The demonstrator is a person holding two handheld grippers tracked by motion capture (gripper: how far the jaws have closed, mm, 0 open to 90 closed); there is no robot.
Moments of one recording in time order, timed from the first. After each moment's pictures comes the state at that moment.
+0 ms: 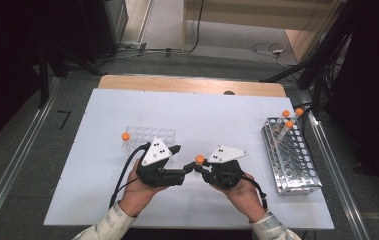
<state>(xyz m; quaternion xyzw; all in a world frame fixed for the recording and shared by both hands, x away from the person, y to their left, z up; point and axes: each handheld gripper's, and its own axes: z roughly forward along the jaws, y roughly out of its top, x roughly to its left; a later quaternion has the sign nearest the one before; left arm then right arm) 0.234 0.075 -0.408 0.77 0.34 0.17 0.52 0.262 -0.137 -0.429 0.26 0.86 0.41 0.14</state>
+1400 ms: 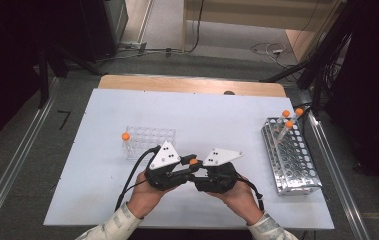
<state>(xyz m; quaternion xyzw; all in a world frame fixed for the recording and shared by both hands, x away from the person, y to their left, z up) 0.233 0.060 -0.414 0.78 0.30 0.14 0.53 0.257 -0.128 -0.430 0.24 0.87 0.42 0.10</state>
